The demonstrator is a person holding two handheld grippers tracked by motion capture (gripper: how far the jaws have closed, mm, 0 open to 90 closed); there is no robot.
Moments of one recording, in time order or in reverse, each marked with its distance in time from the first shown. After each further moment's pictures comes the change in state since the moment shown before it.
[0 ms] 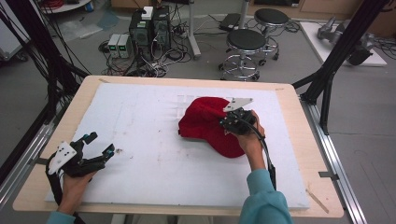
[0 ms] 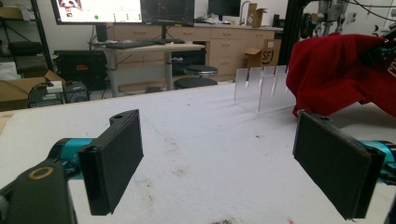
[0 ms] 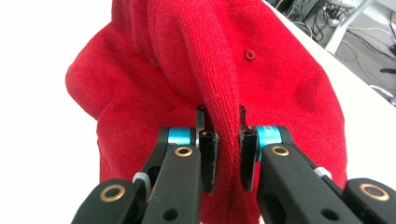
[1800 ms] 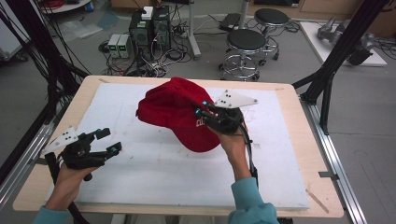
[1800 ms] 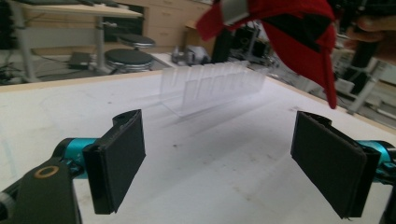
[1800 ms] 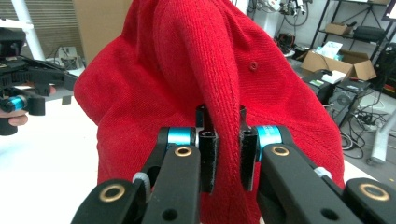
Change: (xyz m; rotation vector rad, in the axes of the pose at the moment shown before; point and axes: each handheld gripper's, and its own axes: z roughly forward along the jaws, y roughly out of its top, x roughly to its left) left arm -0.021 0.063 0.017 0.151 -0.295 -0.142; right arm 0.055 0.058 -0.042 -0.475 0.148 0.078
